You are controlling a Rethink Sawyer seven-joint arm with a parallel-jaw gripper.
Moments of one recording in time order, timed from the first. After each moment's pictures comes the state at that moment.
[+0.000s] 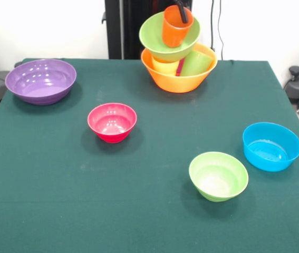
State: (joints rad) arm -0.71 -0.83 0.36 2.58 -0.68 -0.26 1.18
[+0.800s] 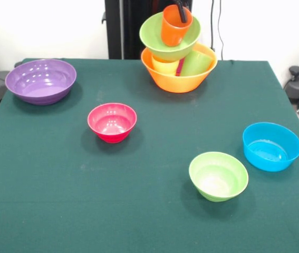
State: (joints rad) arm -0.68 -0.84 0.33 2.58 -0.68 -0.26 1.18
